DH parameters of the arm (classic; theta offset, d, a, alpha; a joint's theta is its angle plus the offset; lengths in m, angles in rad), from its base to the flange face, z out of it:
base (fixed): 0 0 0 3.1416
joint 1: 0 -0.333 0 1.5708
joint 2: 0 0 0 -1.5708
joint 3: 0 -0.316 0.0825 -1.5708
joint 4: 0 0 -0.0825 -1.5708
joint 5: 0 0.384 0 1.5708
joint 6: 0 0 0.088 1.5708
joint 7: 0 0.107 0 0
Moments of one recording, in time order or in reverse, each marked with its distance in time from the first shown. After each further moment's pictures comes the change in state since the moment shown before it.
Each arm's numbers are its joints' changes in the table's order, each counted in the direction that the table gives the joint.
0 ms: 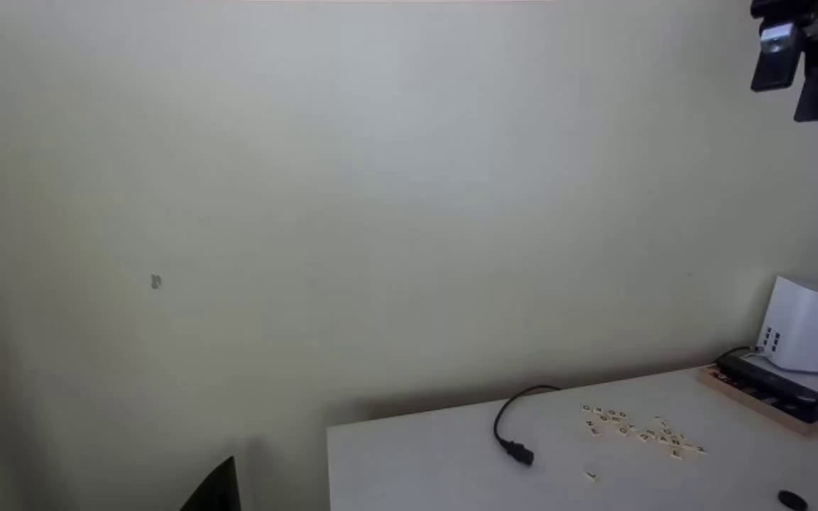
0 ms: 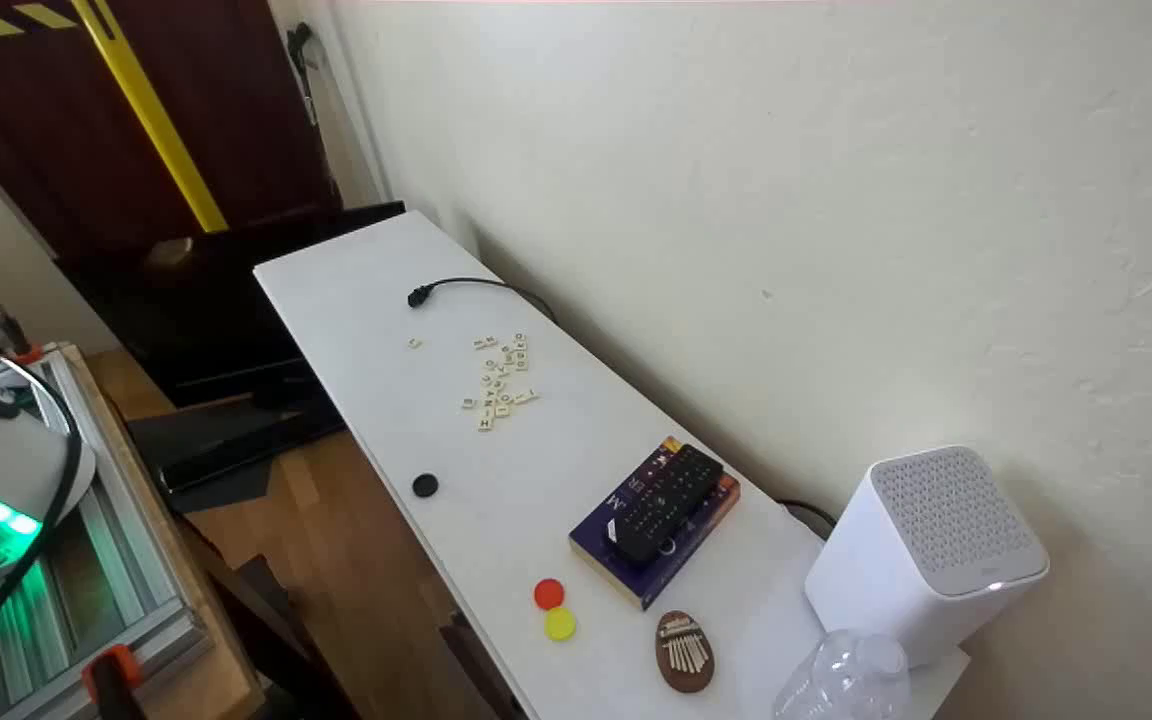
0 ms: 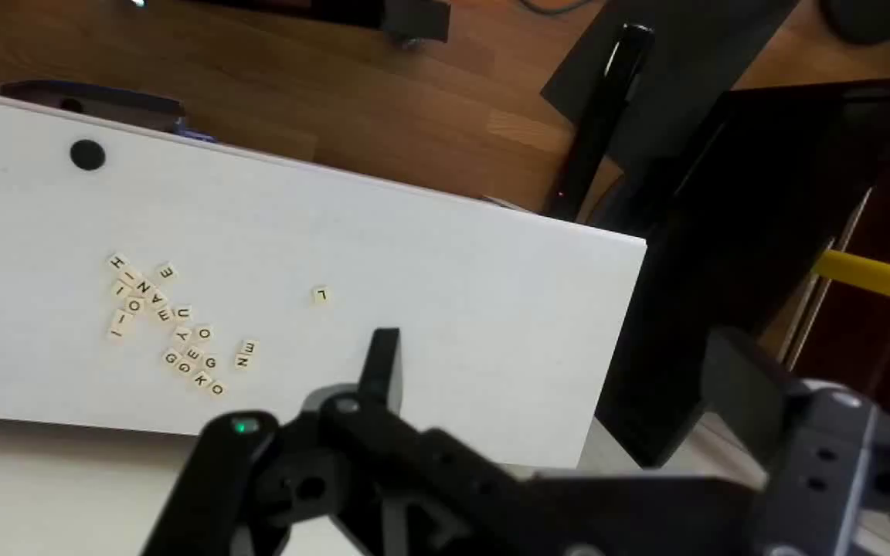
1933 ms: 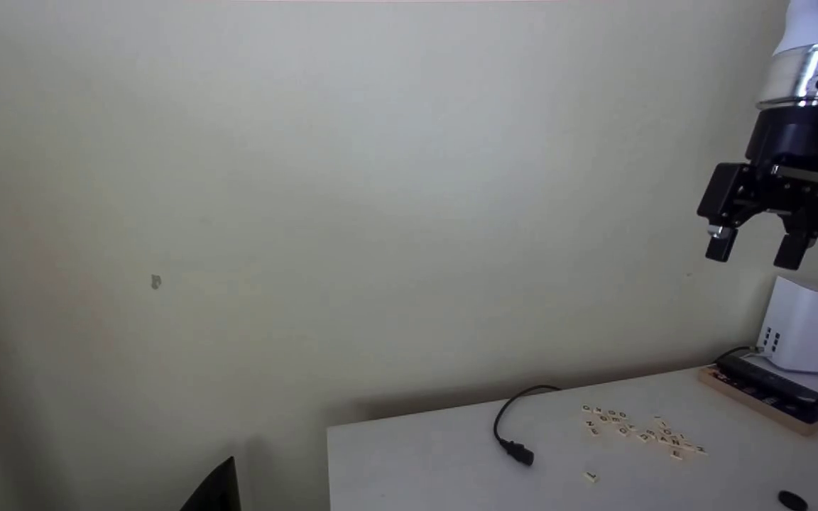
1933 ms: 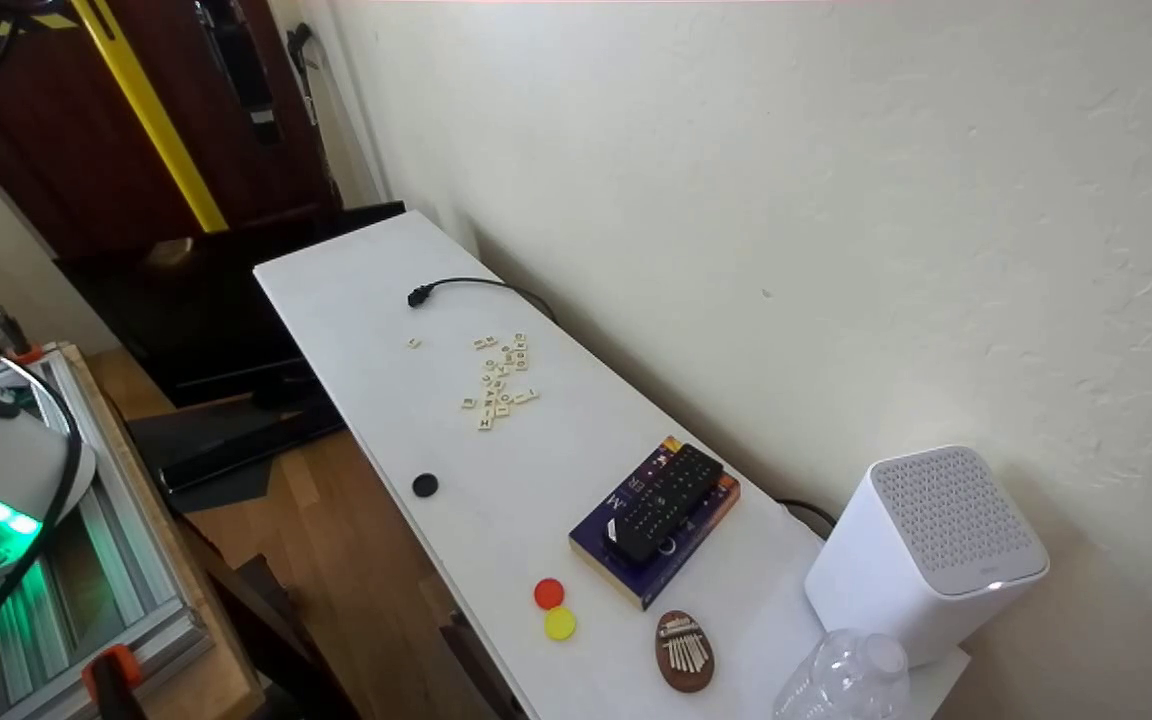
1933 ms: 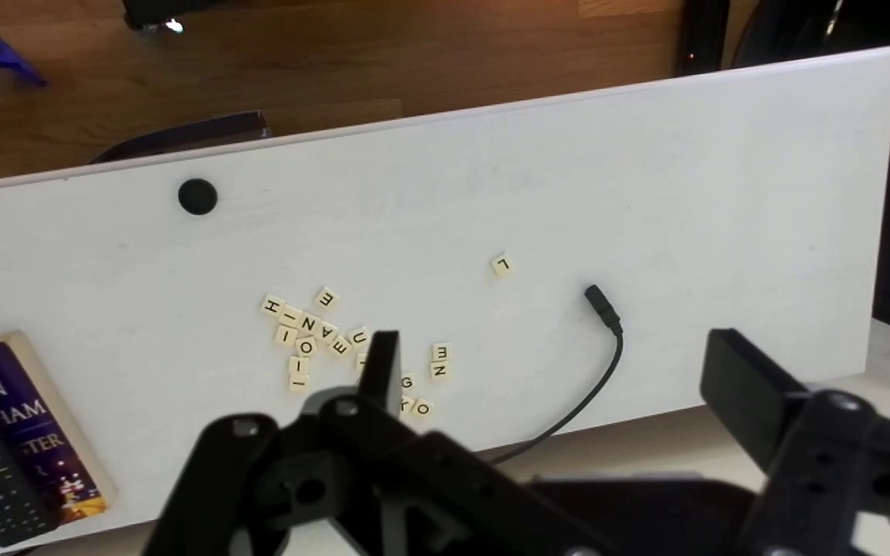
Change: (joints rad) arm 0.211 0.129 0.026 -0.322 -0.068 0.491 0.078
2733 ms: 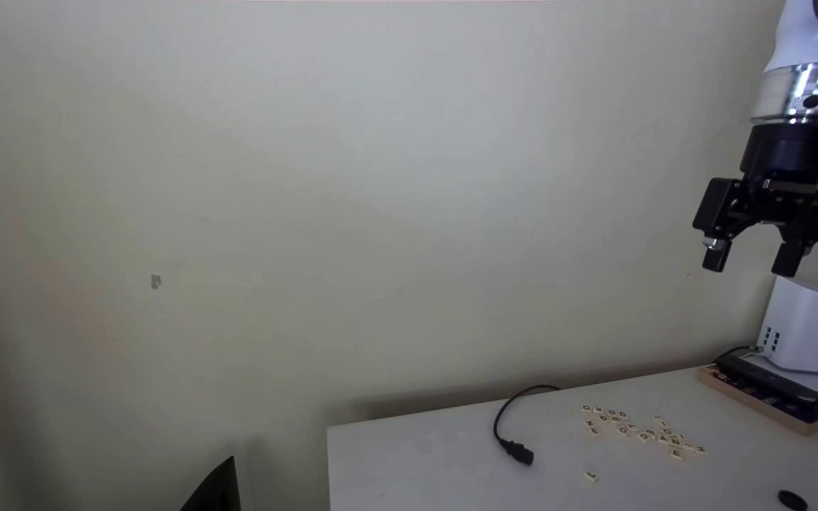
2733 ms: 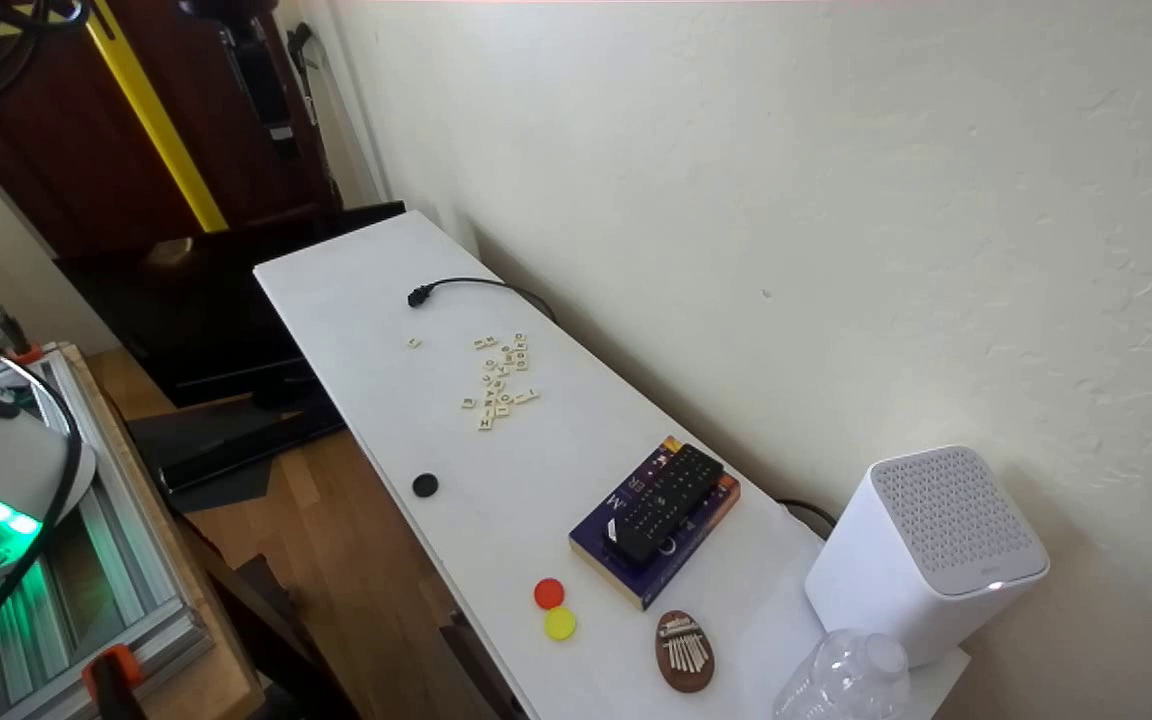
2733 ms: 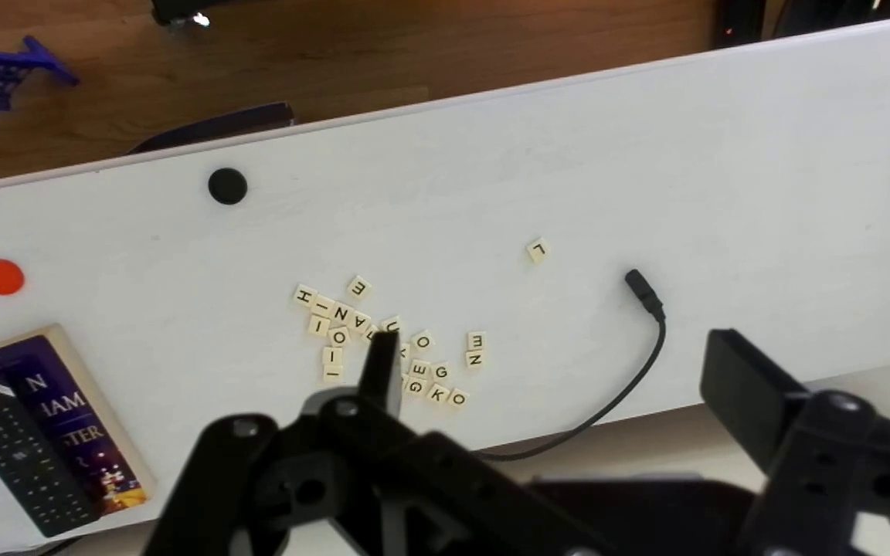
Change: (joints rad) arm 0.019 0.052 -0.002 -0.006 -0.047 0.066 0.036
